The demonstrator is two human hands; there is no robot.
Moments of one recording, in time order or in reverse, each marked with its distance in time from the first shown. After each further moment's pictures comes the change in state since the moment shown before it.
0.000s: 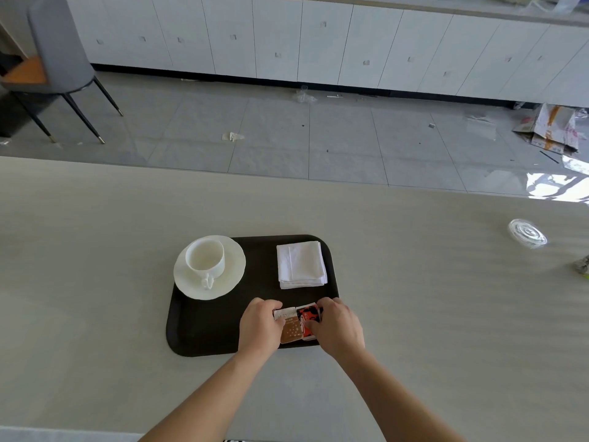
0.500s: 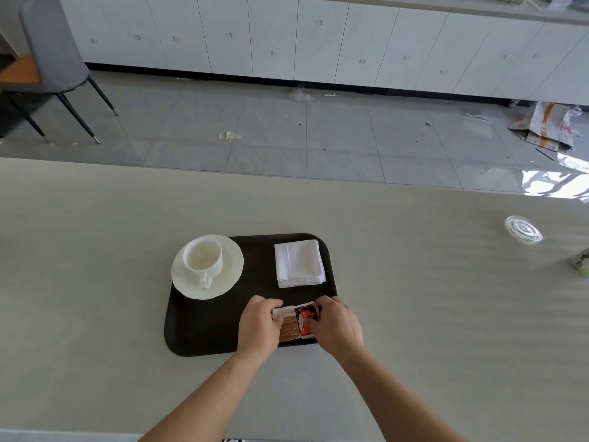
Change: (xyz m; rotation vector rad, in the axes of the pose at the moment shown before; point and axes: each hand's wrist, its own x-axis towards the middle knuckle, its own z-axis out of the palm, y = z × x) left_hand -0.002 0.001 -0.003 -0.048 -0.011 0.041; right_hand -0.001 0.001 0.001 0.008 -0.001 0.015
